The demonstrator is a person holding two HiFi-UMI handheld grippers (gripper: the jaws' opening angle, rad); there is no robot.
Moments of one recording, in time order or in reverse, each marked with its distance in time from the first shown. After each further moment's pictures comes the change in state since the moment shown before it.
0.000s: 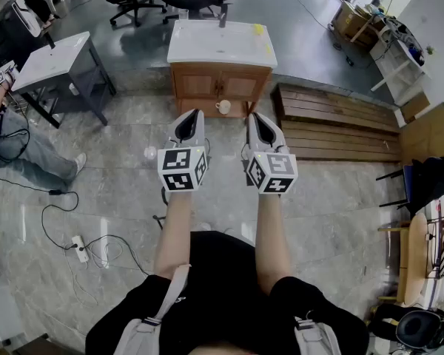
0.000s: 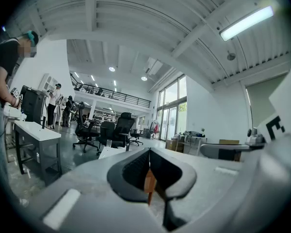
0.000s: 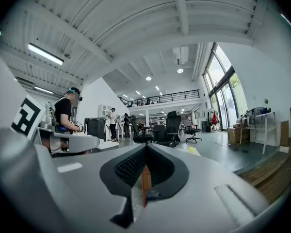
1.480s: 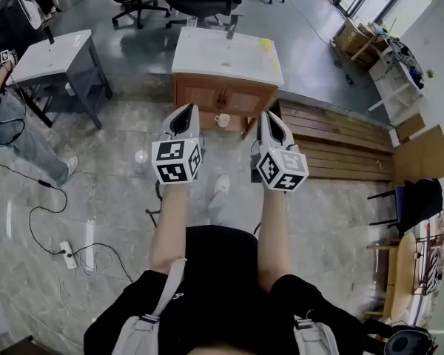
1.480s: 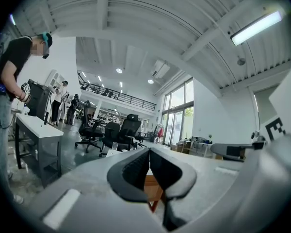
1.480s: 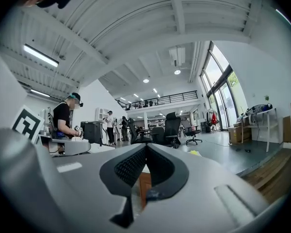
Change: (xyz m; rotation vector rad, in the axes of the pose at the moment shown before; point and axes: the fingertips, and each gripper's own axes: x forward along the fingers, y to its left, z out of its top) left arm 0.058 0.080 0.014 -0.073 -0.049 0.049; right arm 0.083 -0.025 0.017 0.028 -0.035 -0.005
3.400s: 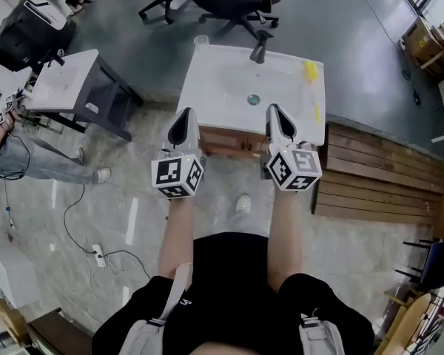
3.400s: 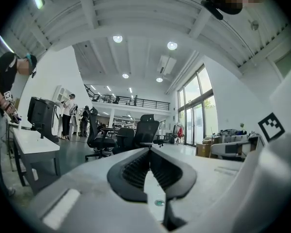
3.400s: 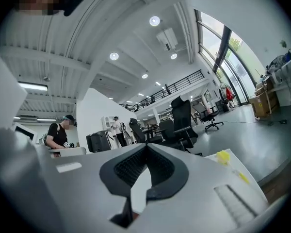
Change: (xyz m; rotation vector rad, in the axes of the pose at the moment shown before) left arm 0.370 0.108 0.016 0.114 -0.029 0.232; right arm 0.399 -0.195 -0.030 0.235 0.051 0.209
